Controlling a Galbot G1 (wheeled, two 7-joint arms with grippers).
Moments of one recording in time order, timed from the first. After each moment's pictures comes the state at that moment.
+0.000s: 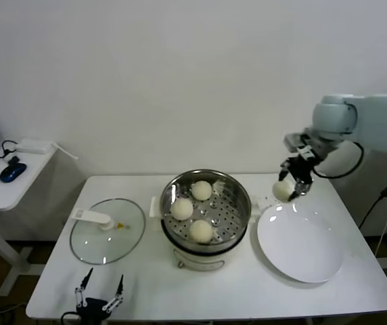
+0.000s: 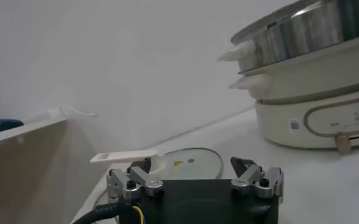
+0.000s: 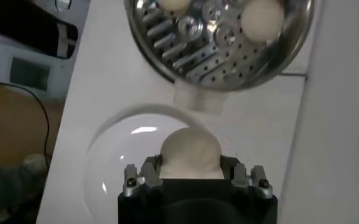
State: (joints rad) left arm 1.71 -1.59 -0.78 -1.74 0.22 -0.46 0.19; right arm 1.17 0.92 -2.02 1.46 0.76 -0.15 -0.99
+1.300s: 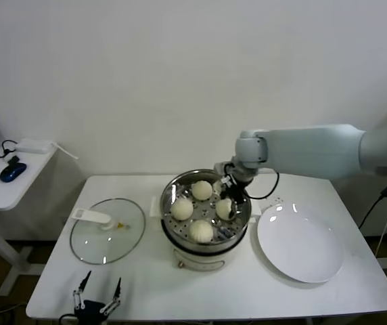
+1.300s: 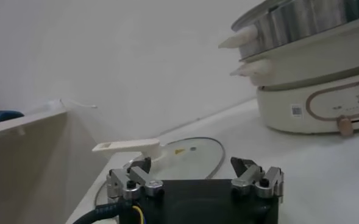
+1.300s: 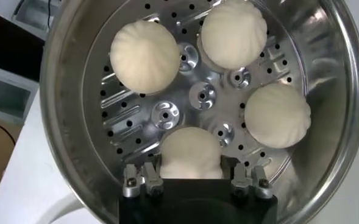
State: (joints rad) left arm 1.70 -1.57 -0.80 -1.70 0.22 -0.47 0.19; right arm 0.78 1.17 -1.79 1.32 0.73 -0.27 -0.86
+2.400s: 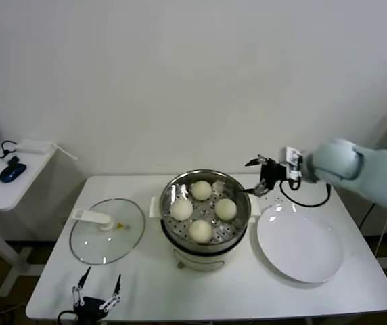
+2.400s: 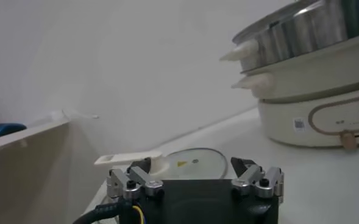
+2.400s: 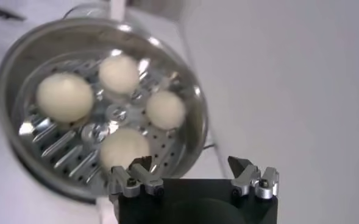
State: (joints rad) left arm 1.71 -1.57 -0.79 -1.75 0.22 -0.46 0.19; right arm 0.55 0.53 -1.34 1.66 0.76 -0.22 -0.43
